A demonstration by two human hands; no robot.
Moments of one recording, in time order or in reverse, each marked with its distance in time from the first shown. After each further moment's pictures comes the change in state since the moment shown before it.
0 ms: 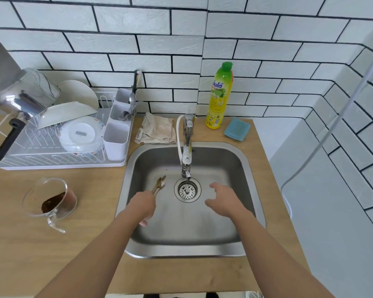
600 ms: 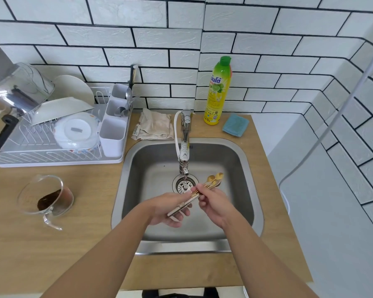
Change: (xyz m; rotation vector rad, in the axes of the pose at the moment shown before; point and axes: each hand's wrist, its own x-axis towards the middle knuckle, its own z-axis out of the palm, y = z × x) left_hand -0.011 0.048 0.007 -1.238 -0.474 0.207; right_hand -0.005 -0.009 0.036 1.433 -0.131 0.104
